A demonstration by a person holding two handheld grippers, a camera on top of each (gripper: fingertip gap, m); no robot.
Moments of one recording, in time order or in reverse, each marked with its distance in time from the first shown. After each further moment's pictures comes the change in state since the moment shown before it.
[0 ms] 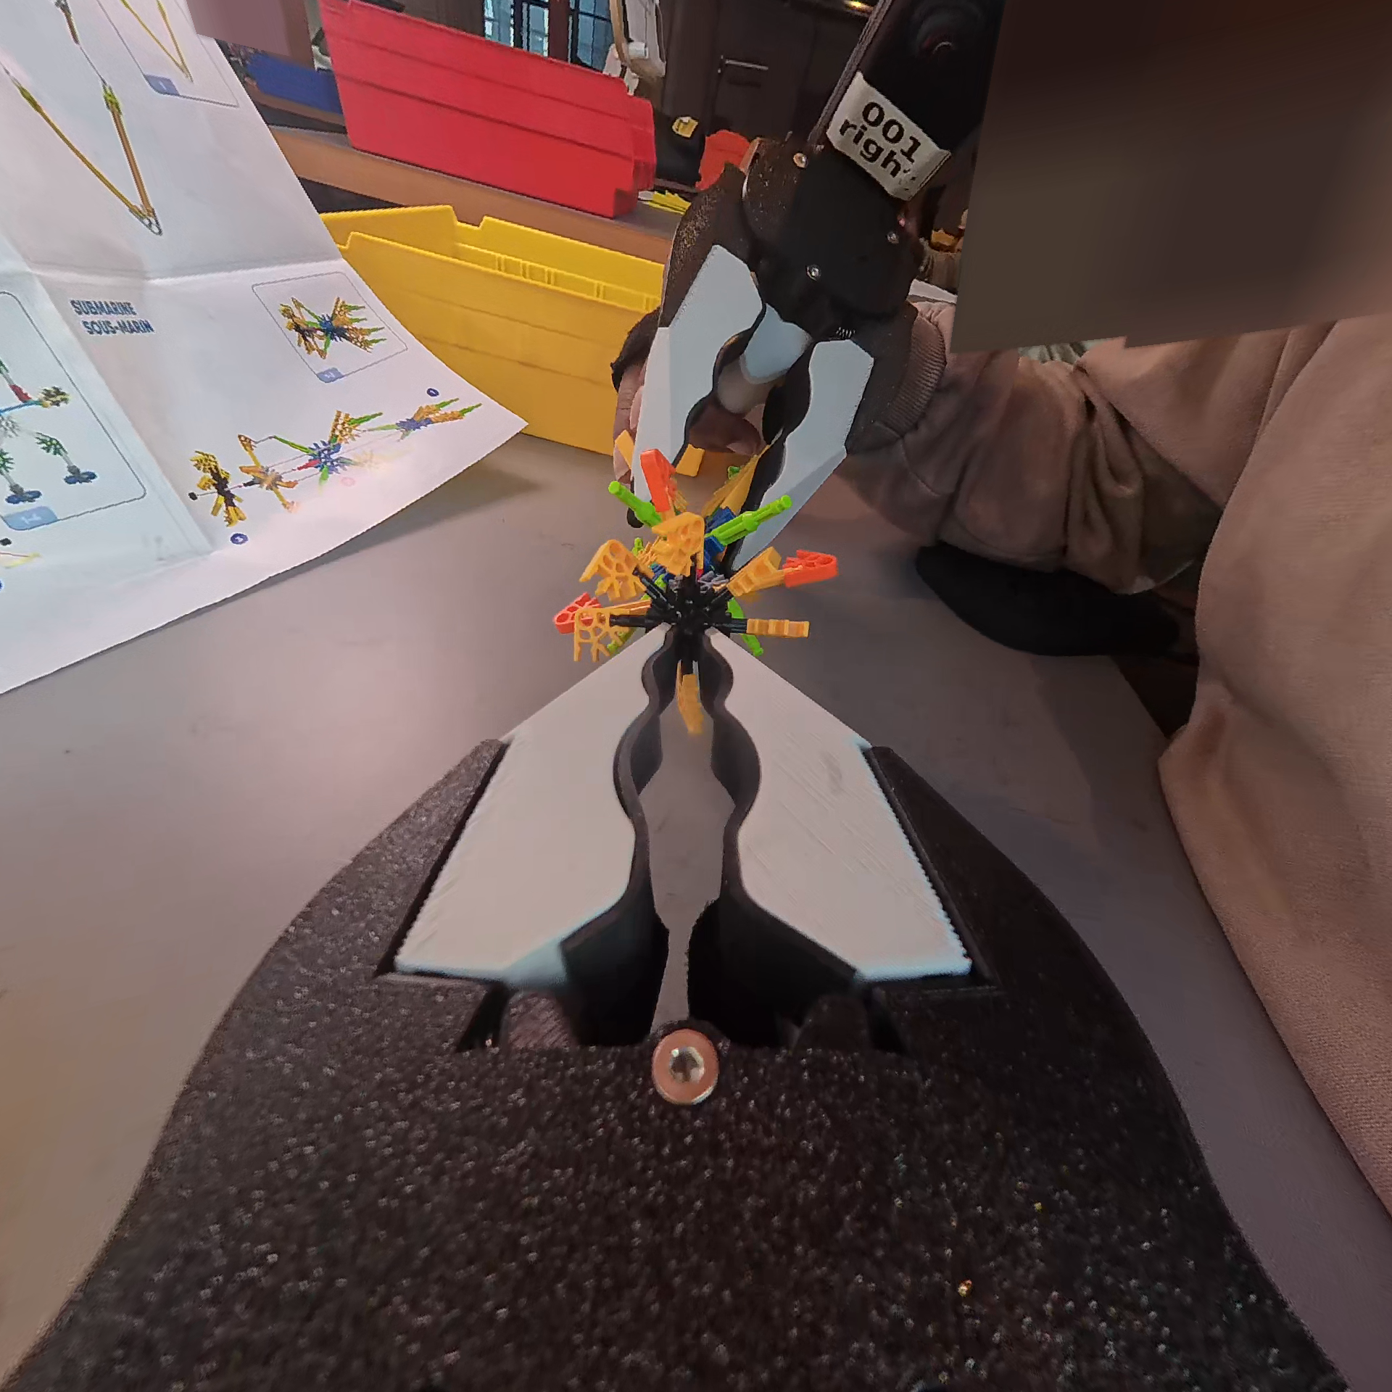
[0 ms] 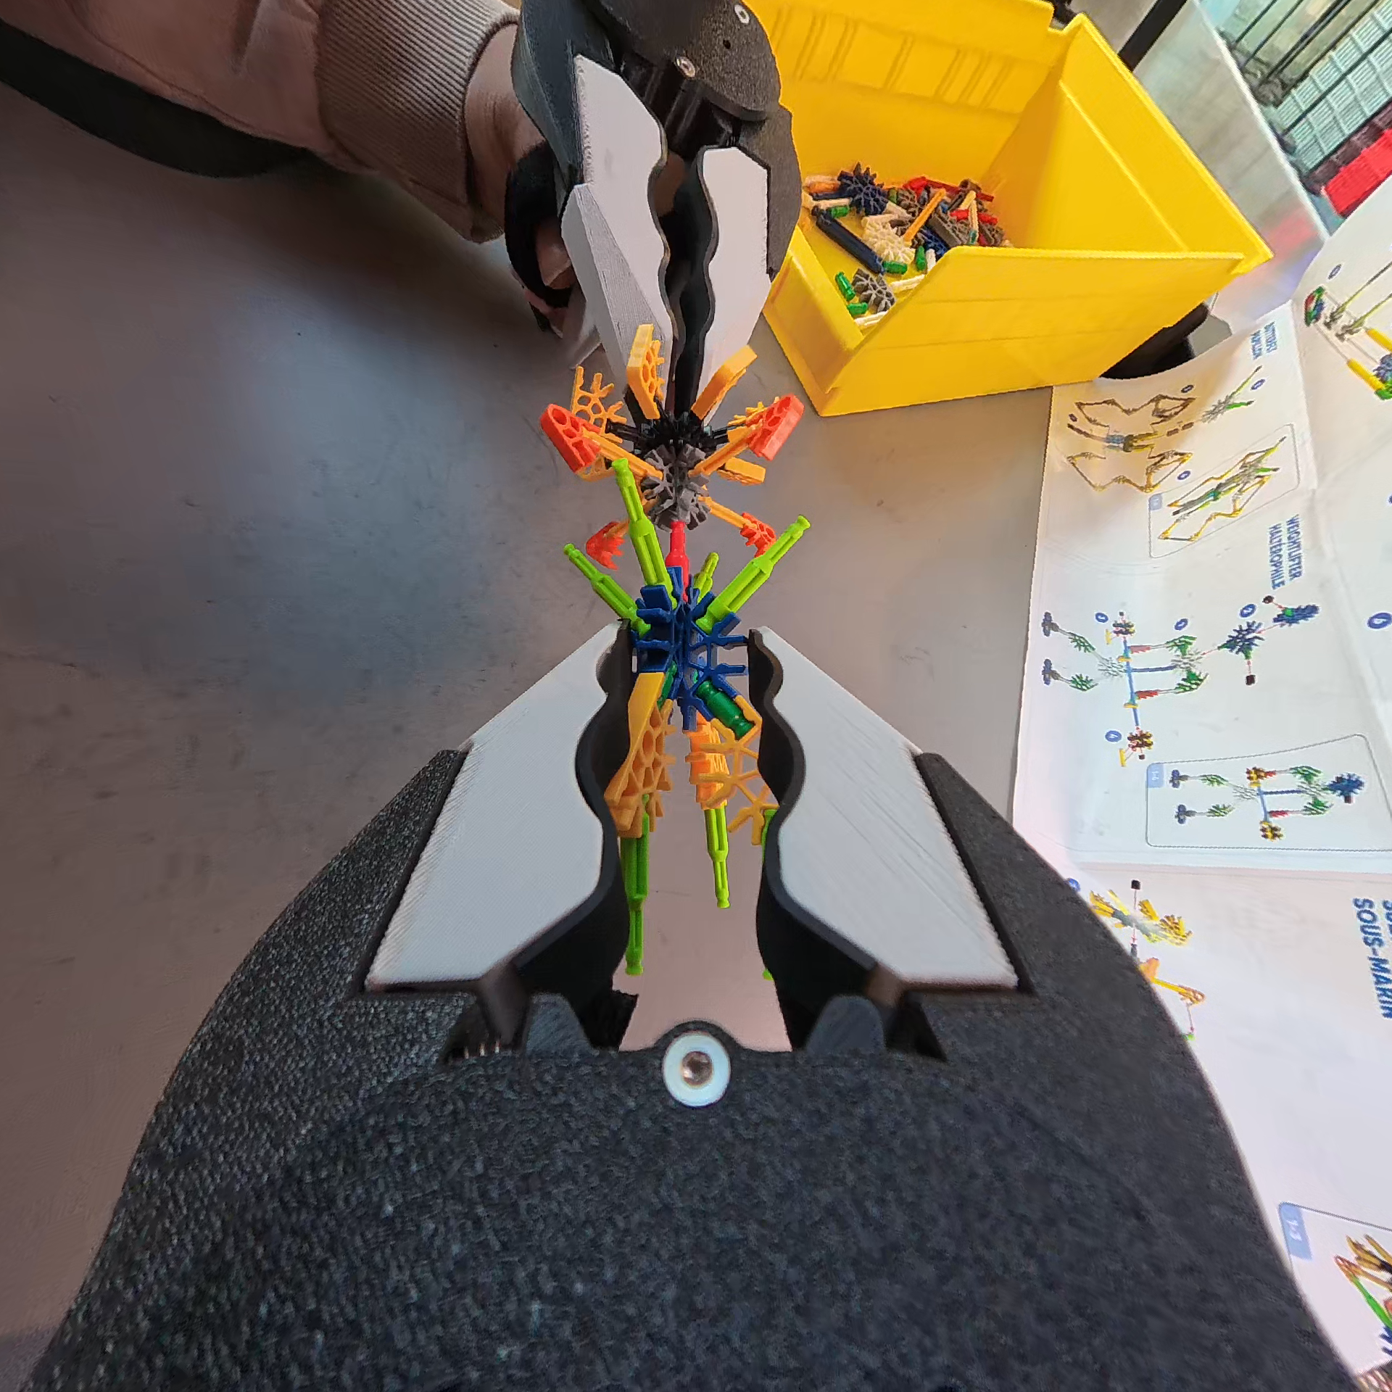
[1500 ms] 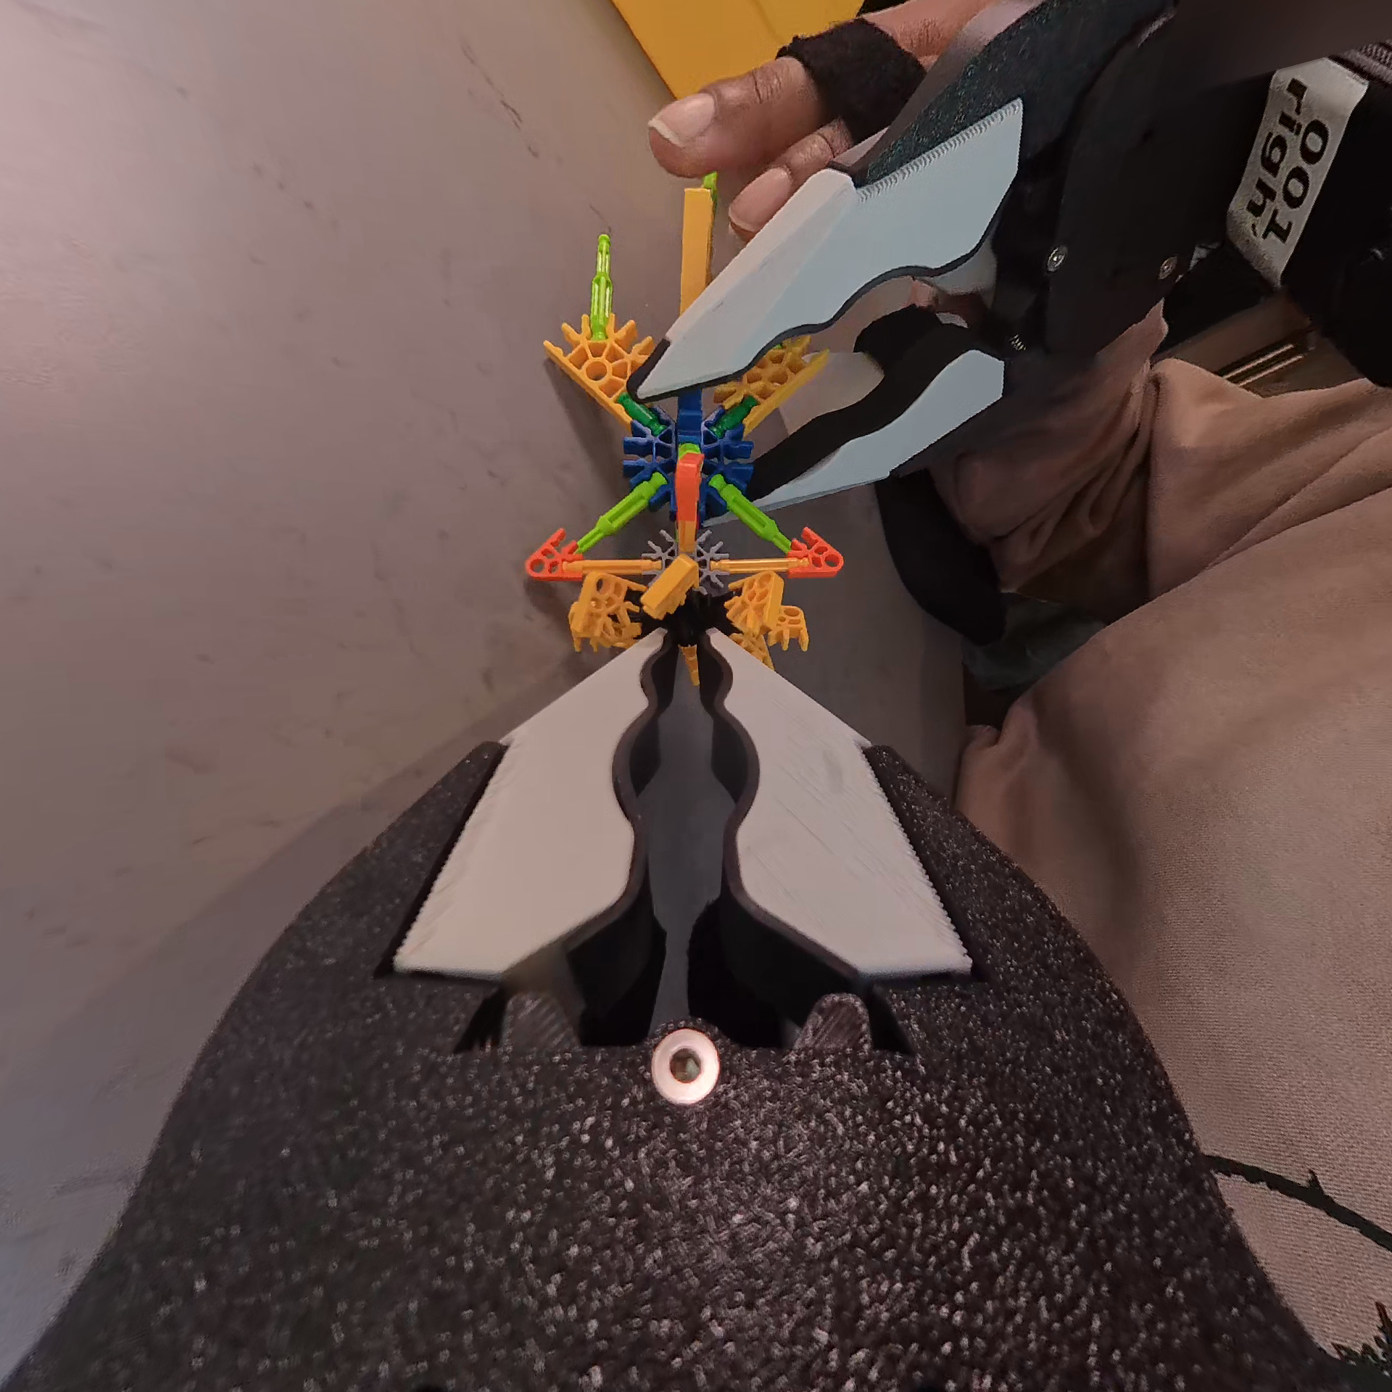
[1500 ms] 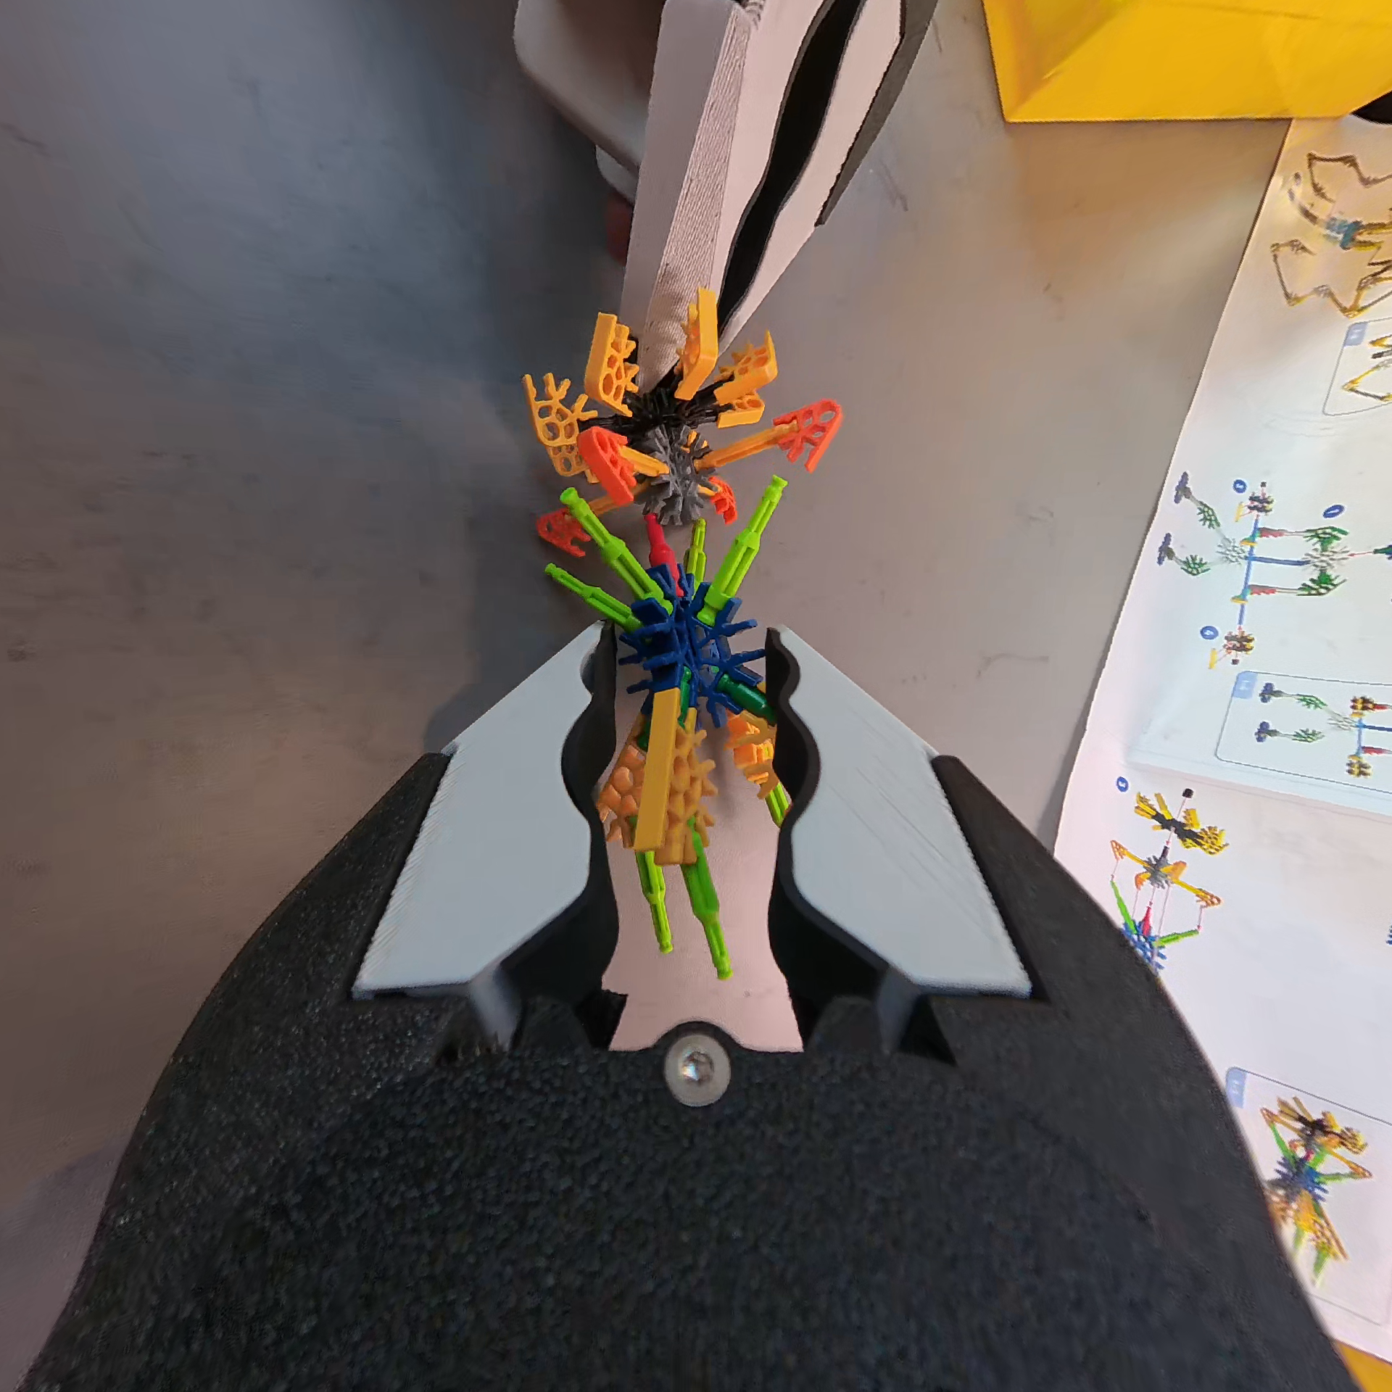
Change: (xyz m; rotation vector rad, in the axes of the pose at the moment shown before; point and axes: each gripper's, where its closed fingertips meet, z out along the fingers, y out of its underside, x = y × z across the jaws) left arm 0.015 0.065 0.029 -0.369 0.098 -0.594; right arm -0.033 0.054 0.018 -0.377 0.005 -0.130
